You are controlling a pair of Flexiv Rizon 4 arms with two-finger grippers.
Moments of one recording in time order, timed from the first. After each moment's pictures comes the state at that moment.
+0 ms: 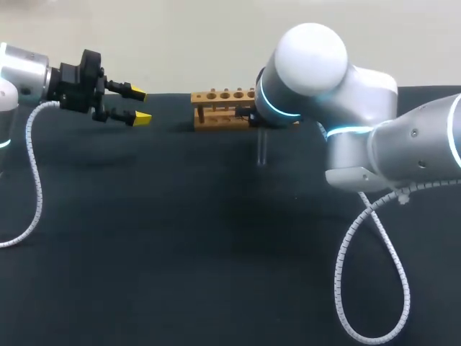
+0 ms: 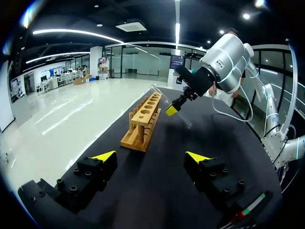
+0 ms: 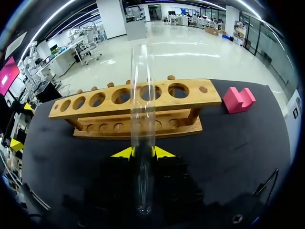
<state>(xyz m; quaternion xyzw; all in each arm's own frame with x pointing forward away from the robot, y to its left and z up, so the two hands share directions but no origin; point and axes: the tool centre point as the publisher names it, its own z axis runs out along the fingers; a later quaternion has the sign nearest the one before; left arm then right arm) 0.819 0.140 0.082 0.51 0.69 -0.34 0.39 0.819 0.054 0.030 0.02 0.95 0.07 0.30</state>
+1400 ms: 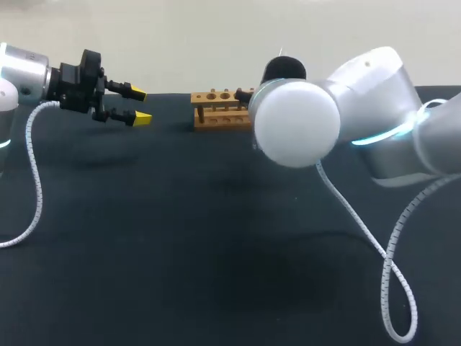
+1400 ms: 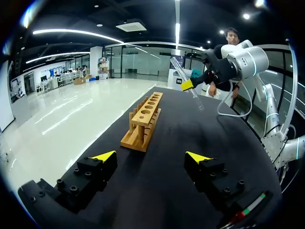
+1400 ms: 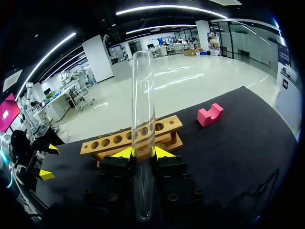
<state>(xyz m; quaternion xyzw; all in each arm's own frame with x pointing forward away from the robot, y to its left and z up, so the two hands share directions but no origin) 0.819 0.140 0.082 0.51 0.69 -0.34 0.39 0.790 0.047 0.121 0.14 0.87 0.08 0.47</state>
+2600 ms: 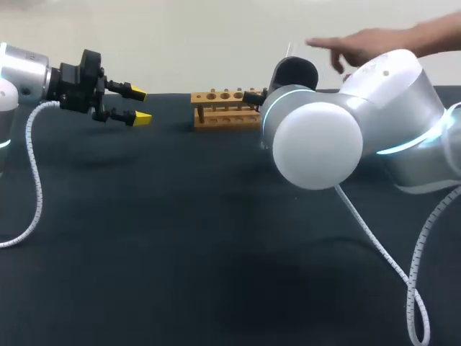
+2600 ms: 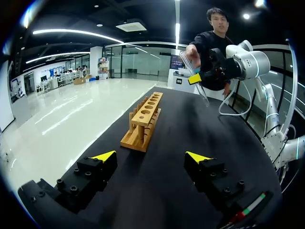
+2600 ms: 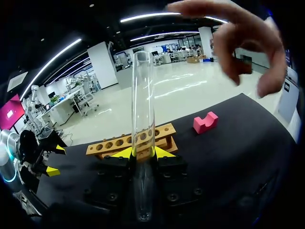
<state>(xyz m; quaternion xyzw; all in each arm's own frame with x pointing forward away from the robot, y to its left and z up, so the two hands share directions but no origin) 0.819 0.140 0.082 0.51 0.69 -0.34 0.39 0.770 0.035 0.142 0.12 0.86 0.09 0.49</state>
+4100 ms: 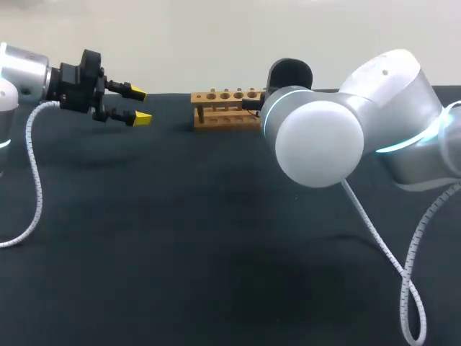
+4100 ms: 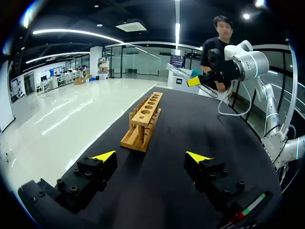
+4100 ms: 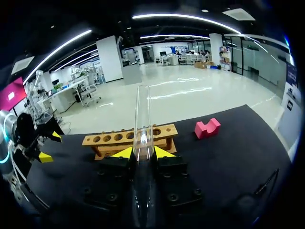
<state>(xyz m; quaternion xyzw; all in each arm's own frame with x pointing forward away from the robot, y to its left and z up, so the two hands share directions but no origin) 0.819 0.140 0.082 0.51 0.69 -0.34 0.39 0.775 0.035 0.129 0.05 0.87 0.05 0.49</state>
